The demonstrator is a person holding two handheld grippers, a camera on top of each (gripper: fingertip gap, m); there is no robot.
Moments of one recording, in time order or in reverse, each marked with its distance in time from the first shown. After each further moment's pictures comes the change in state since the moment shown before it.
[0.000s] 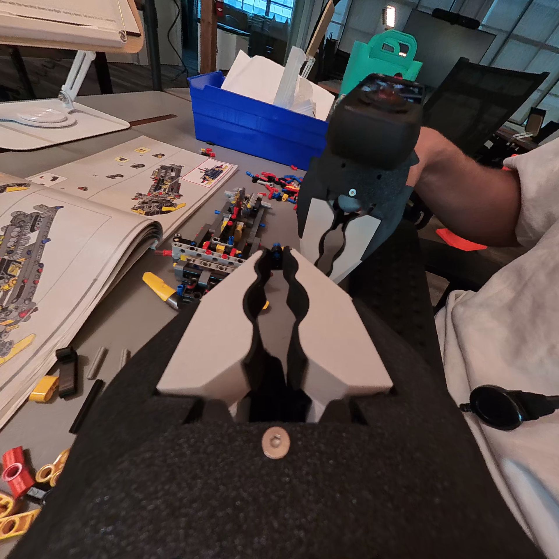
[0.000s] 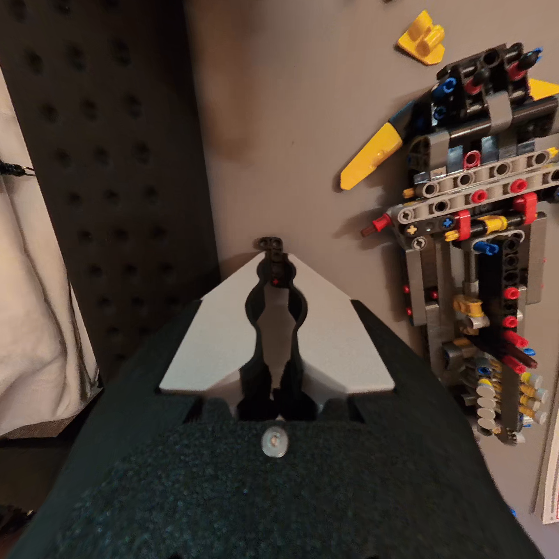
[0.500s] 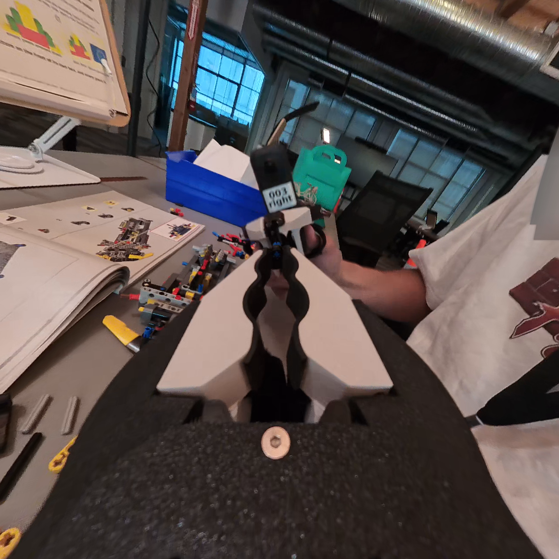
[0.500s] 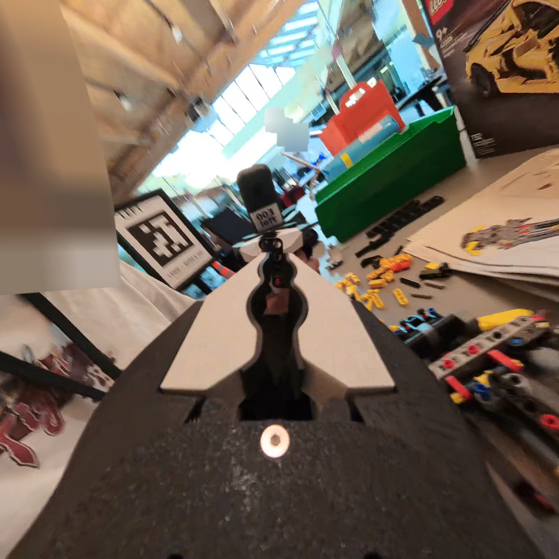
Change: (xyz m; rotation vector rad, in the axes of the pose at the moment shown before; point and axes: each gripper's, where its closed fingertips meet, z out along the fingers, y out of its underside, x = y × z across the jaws) left arm 0.014 -0.038 -0.016 0.249 0.154 -0.133; right arm 0.032 -0.100 -0.125 1.387 -0.498 0.435
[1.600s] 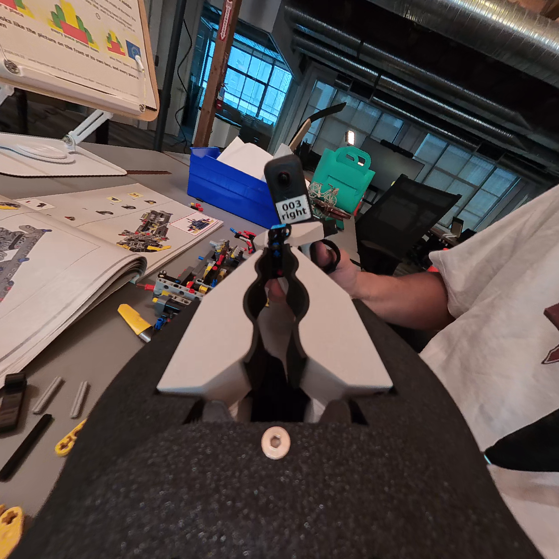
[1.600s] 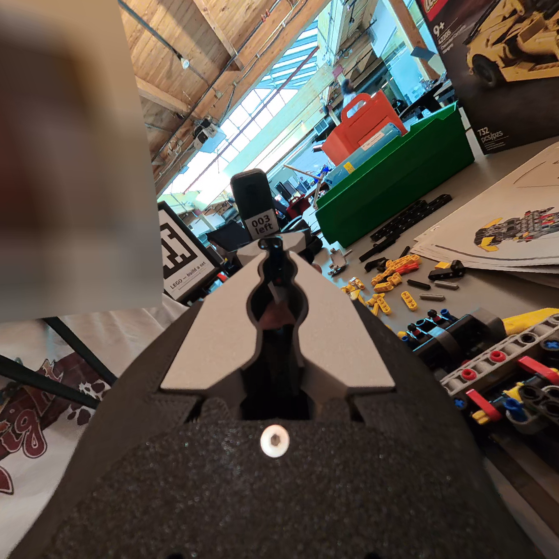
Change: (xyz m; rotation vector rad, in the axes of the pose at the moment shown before) left arm -0.012 0.003 0.004 0.007 -0.088 -0.024; right arm 0.008 0.010 0.016 0.046 -0.012 0.035
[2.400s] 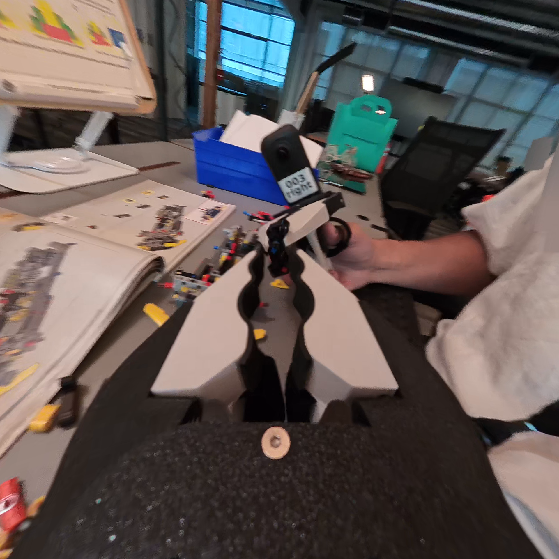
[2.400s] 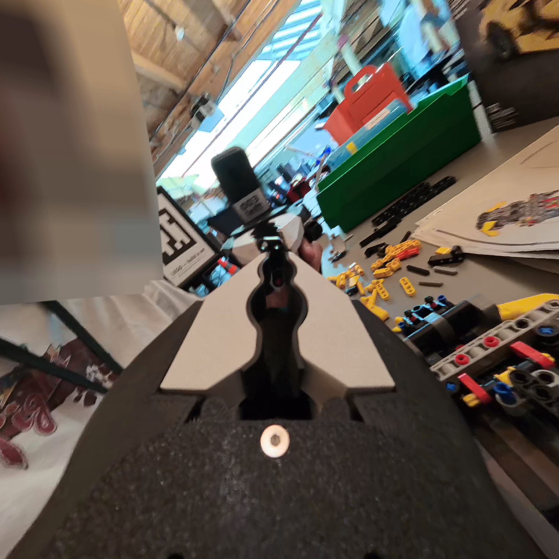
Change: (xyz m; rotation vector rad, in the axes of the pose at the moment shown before) left arm 0.000 0.010 0.001 -0.112 -0.022 0.157; right arm 0.002 0.008 -0.004 -0.057 0.001 0.008
